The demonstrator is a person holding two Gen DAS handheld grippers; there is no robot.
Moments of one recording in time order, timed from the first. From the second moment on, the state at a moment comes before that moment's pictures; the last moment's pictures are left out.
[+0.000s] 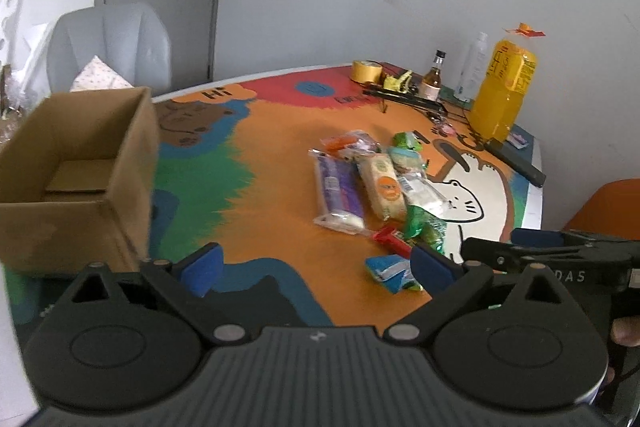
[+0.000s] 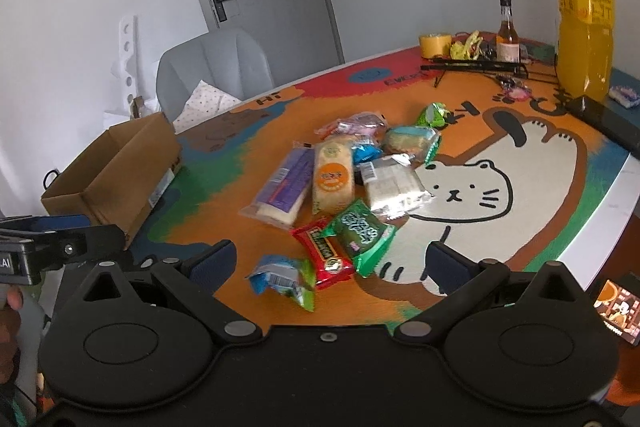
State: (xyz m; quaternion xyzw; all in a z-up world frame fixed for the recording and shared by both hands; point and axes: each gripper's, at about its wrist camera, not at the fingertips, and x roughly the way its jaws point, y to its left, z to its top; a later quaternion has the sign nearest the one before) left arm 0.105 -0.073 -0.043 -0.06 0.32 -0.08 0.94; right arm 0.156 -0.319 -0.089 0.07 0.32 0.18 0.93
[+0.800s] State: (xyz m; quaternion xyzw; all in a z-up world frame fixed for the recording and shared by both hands) left arm 0.170 -0.129 -0.096 -0.07 0.39 -0.13 0.91; right arm 0.203 -0.356 -0.130 0.09 0.32 0.22 0.92
